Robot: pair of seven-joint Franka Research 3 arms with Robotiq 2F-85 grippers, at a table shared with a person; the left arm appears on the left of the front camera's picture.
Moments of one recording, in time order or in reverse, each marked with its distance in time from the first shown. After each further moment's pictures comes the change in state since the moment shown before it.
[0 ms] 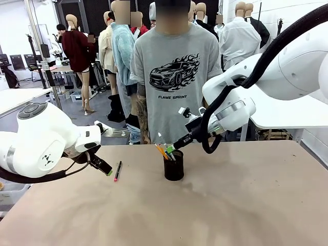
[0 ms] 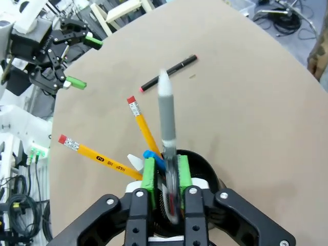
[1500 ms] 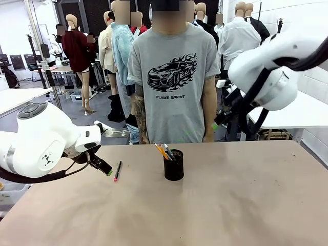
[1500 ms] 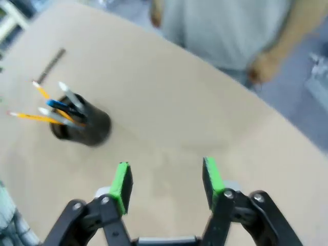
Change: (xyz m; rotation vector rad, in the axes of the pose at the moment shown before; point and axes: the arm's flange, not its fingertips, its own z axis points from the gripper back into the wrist) left arm 0.000 0.000 0.000 0.000 0.000 0.000; right arm 0.003 0.036 0.183 -0.652 0.174 -0.236
